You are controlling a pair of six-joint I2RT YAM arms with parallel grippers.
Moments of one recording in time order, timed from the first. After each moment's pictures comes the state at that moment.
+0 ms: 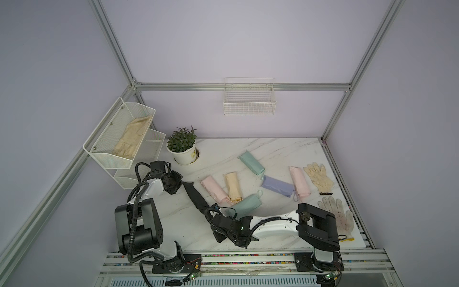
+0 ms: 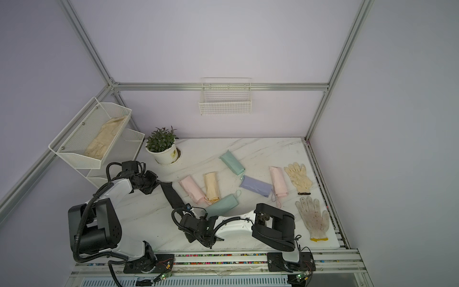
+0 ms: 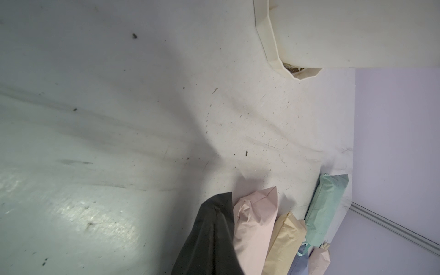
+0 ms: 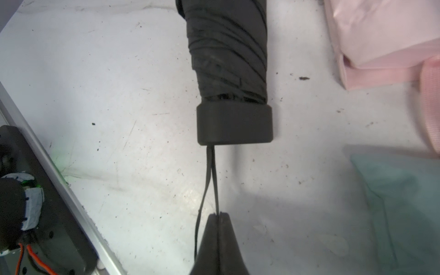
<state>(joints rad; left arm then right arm) 0.28 1.52 0.94 -0.45 0.35 -0.80 1.33 1.89 1.12 -0.15 0.23 0.67</state>
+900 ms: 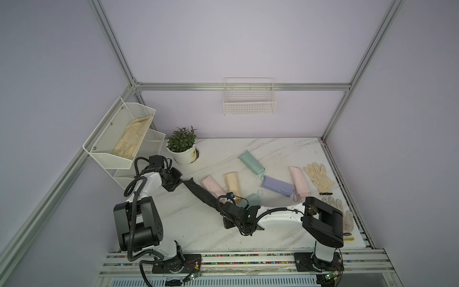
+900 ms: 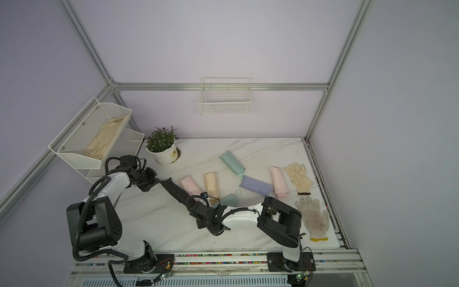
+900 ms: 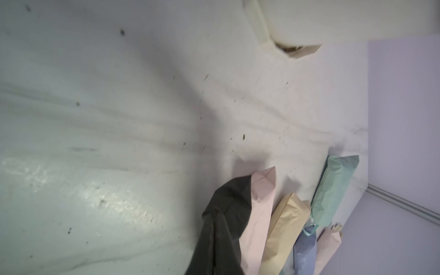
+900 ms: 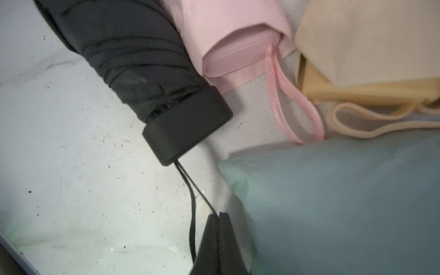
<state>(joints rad) 0.29 1.54 1.12 -0.65 0.37 -0.68 1.19 1.84 1.06 -0.20 0.24 0.85</state>
